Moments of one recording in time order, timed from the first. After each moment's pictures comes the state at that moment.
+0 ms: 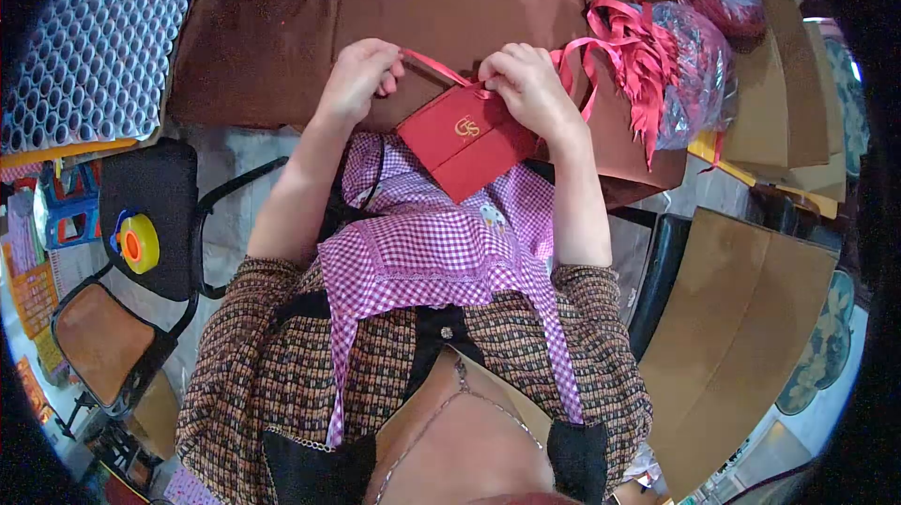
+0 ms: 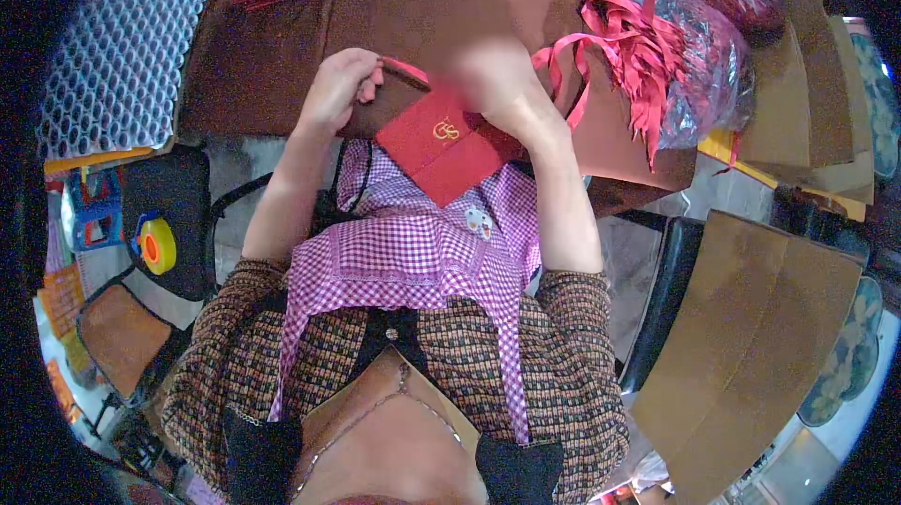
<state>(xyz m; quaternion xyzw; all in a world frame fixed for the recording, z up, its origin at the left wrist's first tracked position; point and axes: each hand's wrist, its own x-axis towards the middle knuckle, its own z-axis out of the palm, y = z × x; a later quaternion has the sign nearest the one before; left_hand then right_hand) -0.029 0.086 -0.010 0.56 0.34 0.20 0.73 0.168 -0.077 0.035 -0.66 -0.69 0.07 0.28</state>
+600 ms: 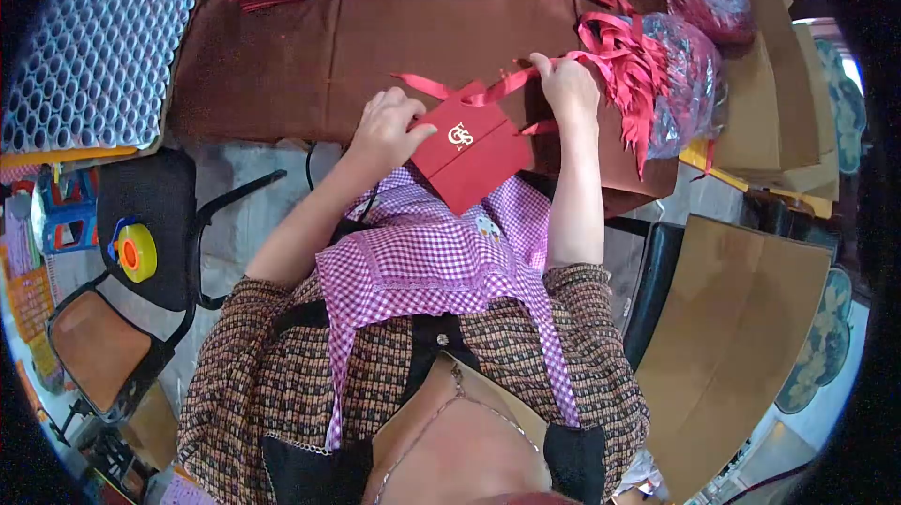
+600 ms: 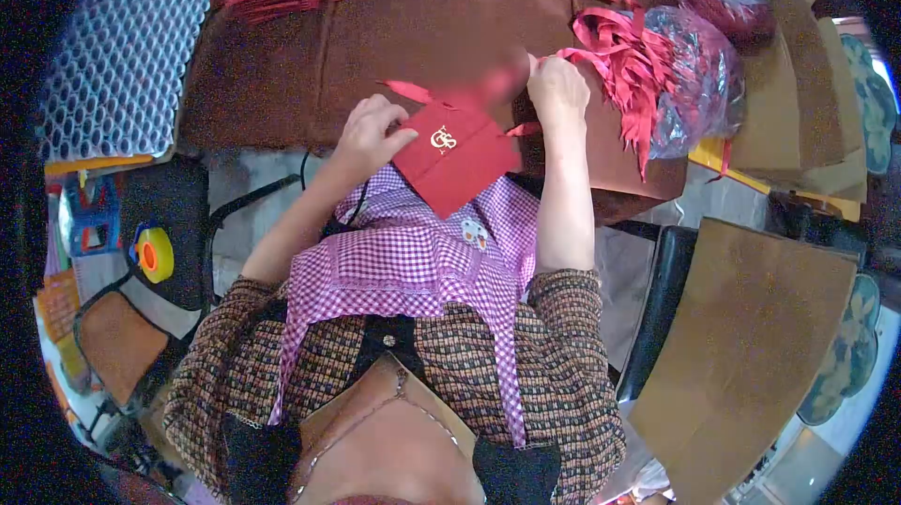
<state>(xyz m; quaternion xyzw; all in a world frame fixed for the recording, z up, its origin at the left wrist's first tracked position) -0.036 0.030 -0.024 0.91 0.22 0.23 0.28 0.223 -0.076 0.017 -0.93 -0.35 0.05 0.13</state>
